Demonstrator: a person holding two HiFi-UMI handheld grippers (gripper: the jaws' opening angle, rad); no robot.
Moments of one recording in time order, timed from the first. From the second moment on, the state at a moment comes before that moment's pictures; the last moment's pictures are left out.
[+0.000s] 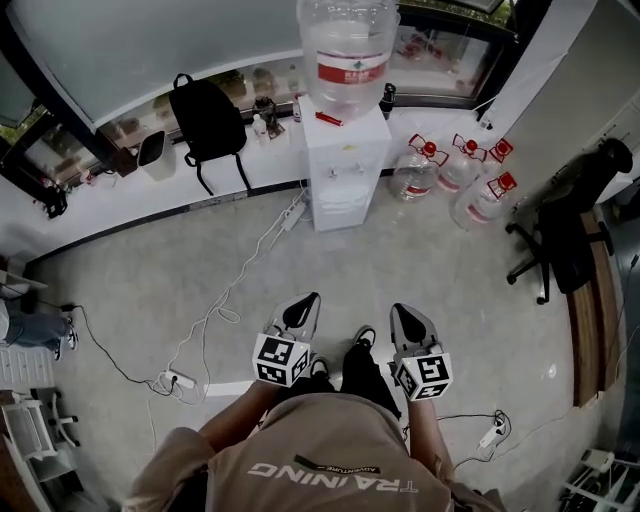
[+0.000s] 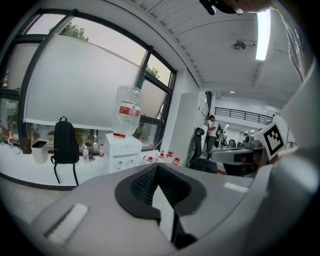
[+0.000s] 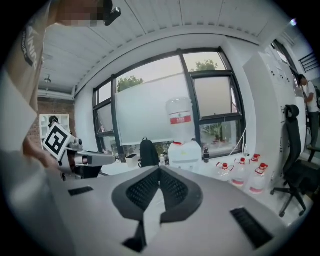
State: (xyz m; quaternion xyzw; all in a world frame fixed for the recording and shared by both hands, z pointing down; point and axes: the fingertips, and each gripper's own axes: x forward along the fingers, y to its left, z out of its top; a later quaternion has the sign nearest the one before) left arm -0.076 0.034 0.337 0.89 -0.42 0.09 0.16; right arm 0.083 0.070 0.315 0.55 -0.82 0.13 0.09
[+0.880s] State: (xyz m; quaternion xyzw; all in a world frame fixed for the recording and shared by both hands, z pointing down) left arm 0.044 -0.118 0.333 0.86 -0.47 0.12 0.15; right arm 0.171 -0.110 0.340 0.44 -0.88 0.05 0.16
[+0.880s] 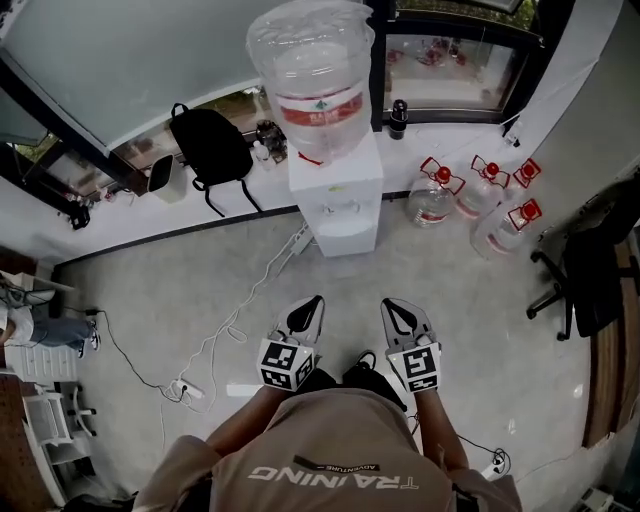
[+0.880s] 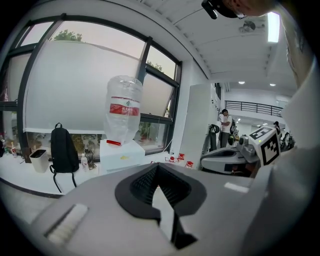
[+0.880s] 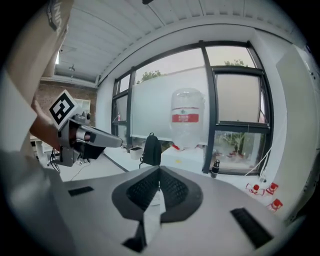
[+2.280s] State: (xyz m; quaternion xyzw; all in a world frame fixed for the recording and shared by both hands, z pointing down) left arm 0.001 -0.302 0.363 0.89 -0.43 0.10 0.15; right arm 0.127 -0.280 0.343 0.49 -0.85 0.09 0.15
